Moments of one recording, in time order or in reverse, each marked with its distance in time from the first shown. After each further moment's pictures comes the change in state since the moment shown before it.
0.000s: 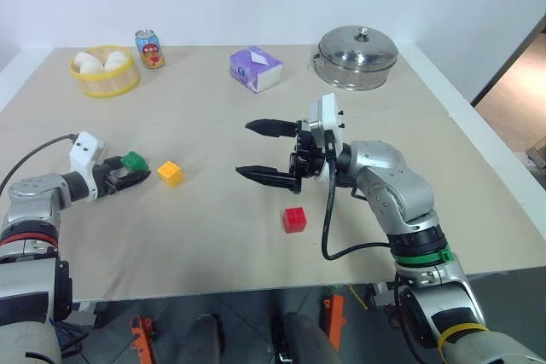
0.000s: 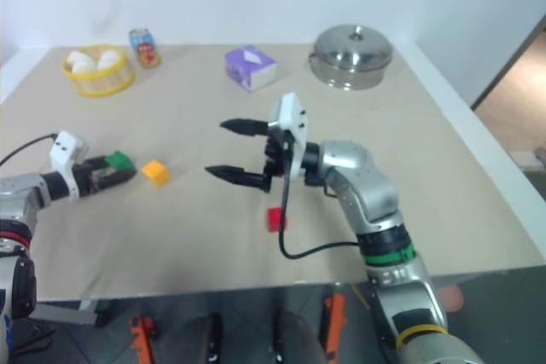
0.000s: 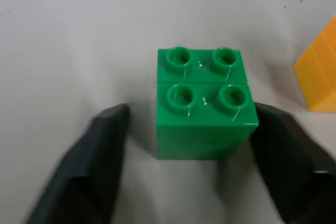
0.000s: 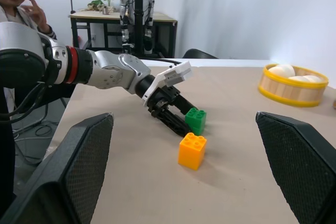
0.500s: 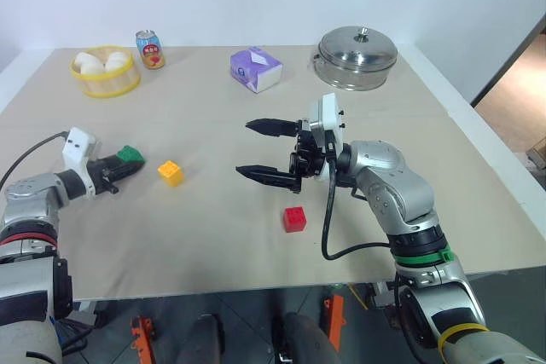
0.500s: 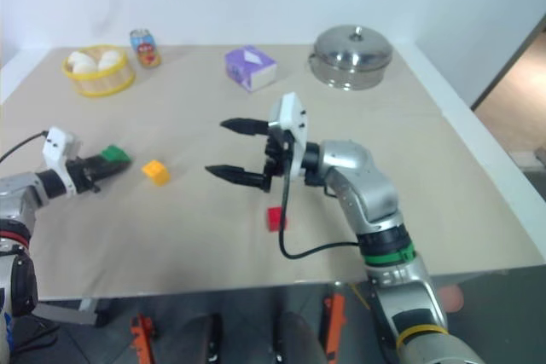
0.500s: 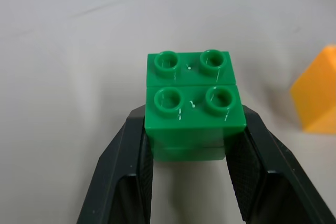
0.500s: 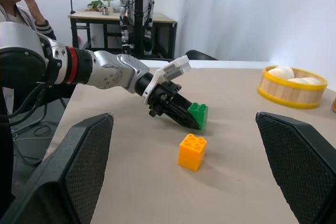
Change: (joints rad) left arm -0.002 -0.005 0.076 -0.049 -0.073 0.058 -0.085; right arm 0.004 -0.014 -0.002 -0.006 0.016 0.006 0.020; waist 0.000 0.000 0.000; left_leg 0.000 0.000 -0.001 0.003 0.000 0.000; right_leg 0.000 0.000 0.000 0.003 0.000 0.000
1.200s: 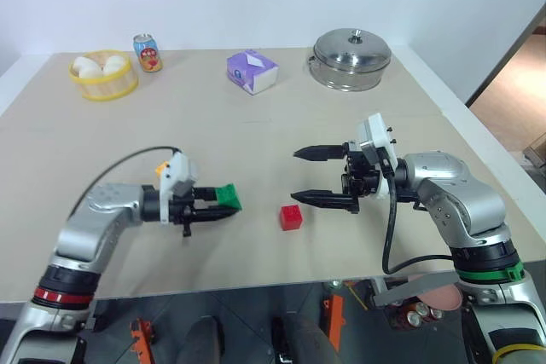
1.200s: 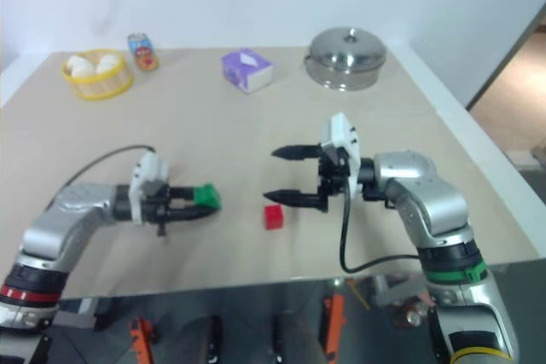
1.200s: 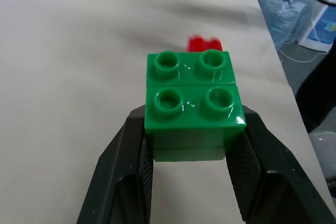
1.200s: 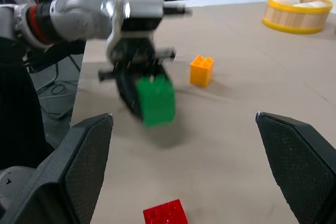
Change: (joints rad) left arm 0.442 -0.166 -0.319 -1.193 -0.200 0.466 -0.001; right arm 0.139 -0.297 -0.077 -0.089 0.078 0.122 0.128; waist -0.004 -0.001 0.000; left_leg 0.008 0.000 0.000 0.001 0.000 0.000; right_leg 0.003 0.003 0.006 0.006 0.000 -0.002
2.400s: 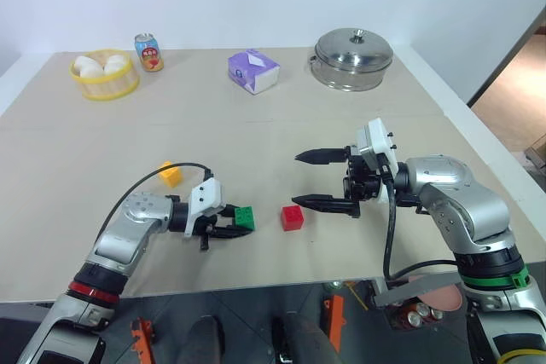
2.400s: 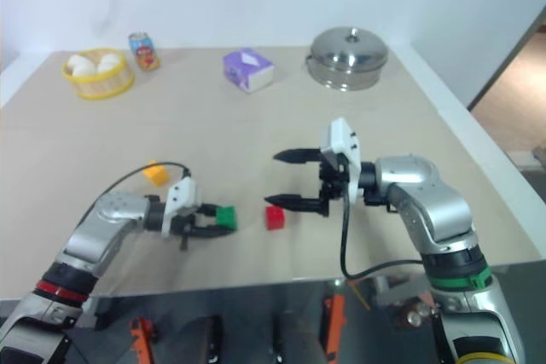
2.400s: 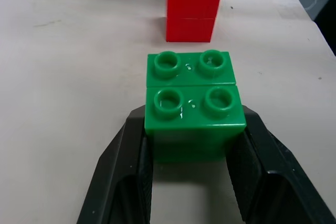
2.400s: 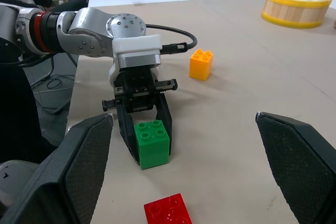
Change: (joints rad) left arm -0.065 -0.041 -0.133 0.161 0.193 -0.227 -0.041; right arm 0.020 -0.016 0.000 -0.031 -0.007 0.000 -0.019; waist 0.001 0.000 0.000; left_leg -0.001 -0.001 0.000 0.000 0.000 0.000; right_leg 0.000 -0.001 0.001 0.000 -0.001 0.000
